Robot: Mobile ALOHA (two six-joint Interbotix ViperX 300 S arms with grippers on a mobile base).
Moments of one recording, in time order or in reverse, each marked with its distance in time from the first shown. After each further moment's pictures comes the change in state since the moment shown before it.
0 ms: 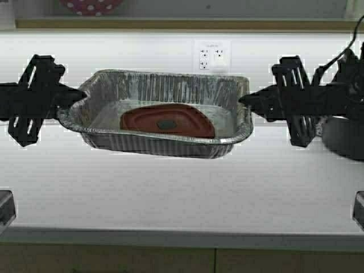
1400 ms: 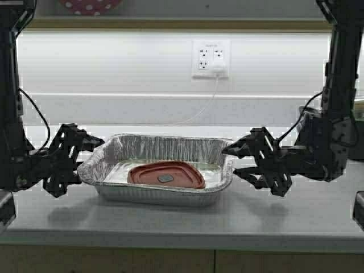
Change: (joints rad) left arm -0.005 0.626 -0.592 -0.126 -0.011 -0.132; right arm -0.005 0.572 -0.531 0.041 0.092 -0.097
